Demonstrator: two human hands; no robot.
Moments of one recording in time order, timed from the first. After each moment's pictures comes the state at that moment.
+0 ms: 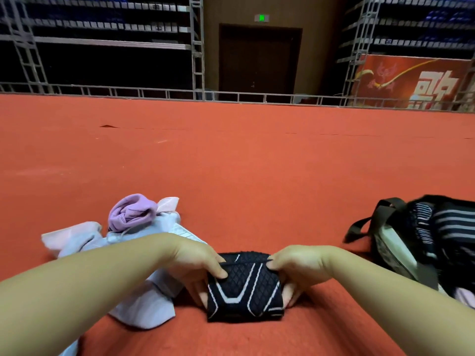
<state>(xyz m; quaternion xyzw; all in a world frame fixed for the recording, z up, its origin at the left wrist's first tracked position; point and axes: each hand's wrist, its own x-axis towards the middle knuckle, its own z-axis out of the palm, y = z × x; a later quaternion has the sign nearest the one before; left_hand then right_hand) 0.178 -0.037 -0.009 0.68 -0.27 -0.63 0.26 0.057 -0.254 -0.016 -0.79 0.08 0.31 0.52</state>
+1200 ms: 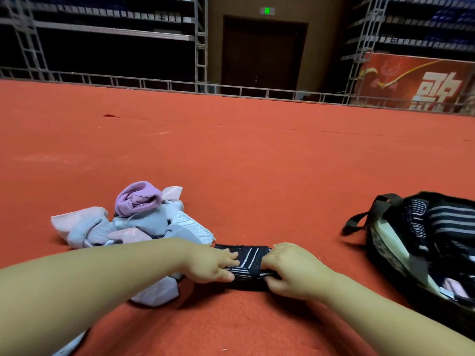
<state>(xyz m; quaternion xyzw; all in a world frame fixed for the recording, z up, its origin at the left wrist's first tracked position) 0.145 -0.046 -0.021 0.81 -0.52 -0.27 -0.06 0.033 -0.234 -0.033 -0.98 -0.20 -0.05 0.01</state>
